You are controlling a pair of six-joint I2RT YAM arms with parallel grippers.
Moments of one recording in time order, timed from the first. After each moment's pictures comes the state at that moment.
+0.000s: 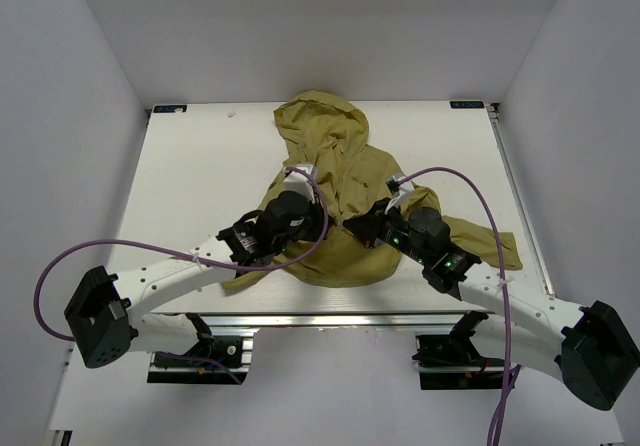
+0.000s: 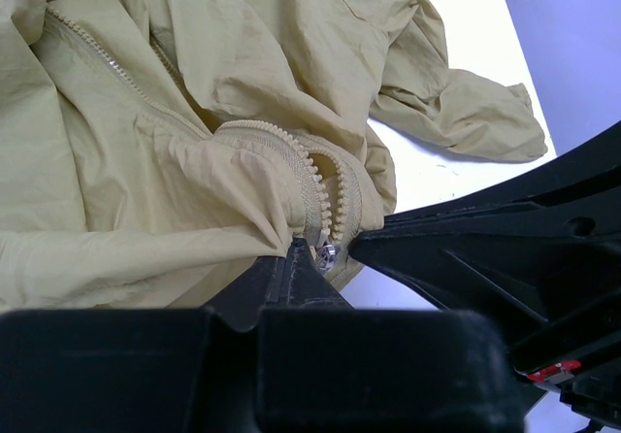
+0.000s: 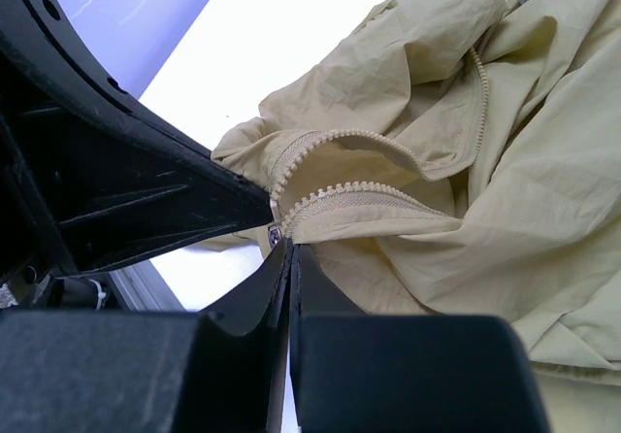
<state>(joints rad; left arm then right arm) -0.94 1.24 0.88 -0.09 -0.25 -0.66 0.78 0.99 0.49 0.34 -0.11 0.51</state>
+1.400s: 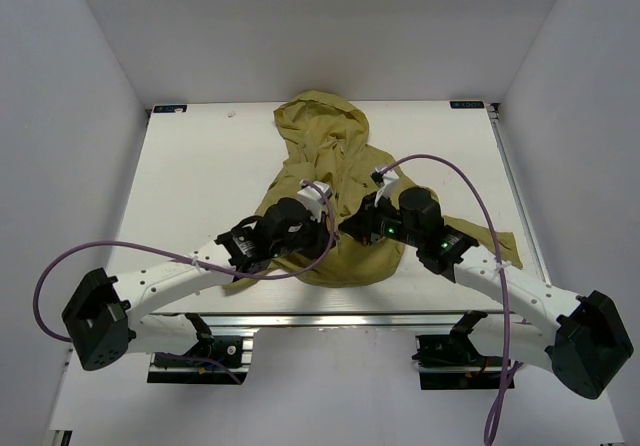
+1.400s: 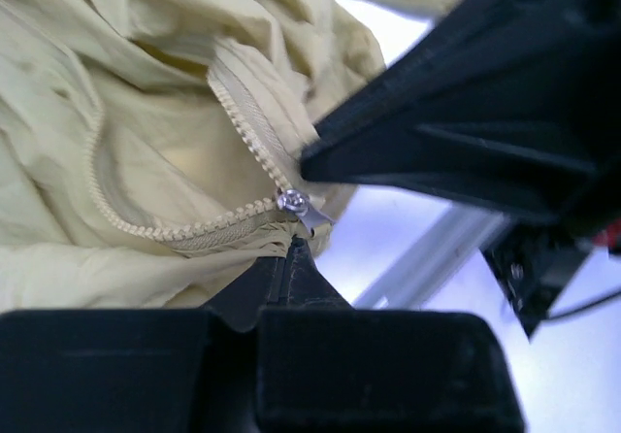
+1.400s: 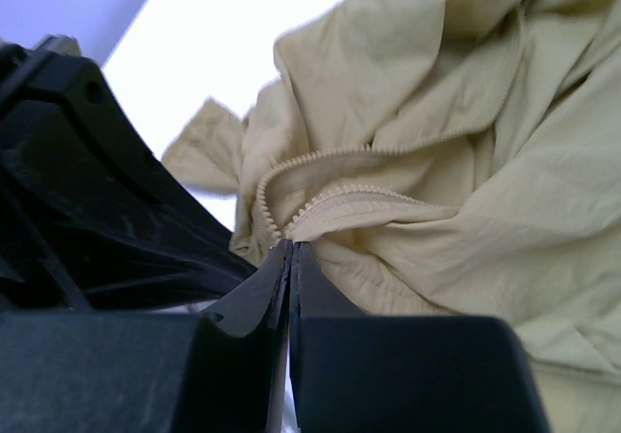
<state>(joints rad) -0.94 1.23 0.83 -0.13 -0.01 -0.47 0.74 1.08 0.66 0.11 -0.26 0.43</state>
